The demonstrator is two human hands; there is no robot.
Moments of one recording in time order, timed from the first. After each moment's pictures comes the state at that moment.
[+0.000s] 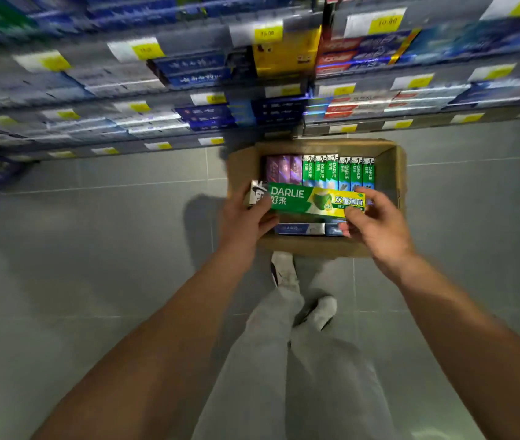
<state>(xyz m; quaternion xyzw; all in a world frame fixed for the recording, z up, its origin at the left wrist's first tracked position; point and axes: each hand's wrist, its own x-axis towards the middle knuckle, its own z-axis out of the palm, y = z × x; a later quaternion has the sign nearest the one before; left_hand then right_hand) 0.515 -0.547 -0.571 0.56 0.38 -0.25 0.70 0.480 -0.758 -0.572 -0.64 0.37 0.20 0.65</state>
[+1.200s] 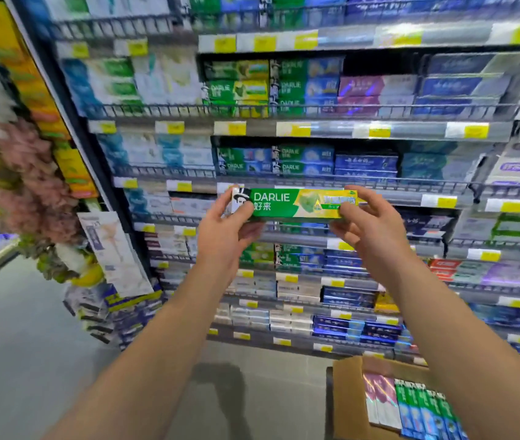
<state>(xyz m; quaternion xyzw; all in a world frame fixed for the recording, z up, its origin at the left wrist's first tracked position) 0.413 -0.104 -0.089 0.53 0.07 0.11 0.84 0.434 -0.323 -0.093 -0.62 -0.03 -0.04 0.78</state>
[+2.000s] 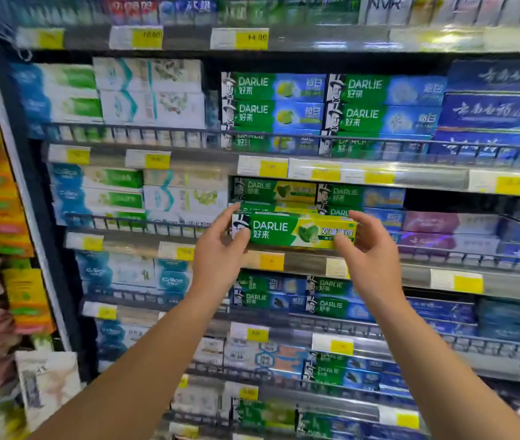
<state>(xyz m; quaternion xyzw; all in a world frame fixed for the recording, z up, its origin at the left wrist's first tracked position) 0.705 0.046 0.003 0.74 -0.05 0.28 0.61 0.709 -0.176 0.009 -0.75 -0.09 -0.31 0.57</state>
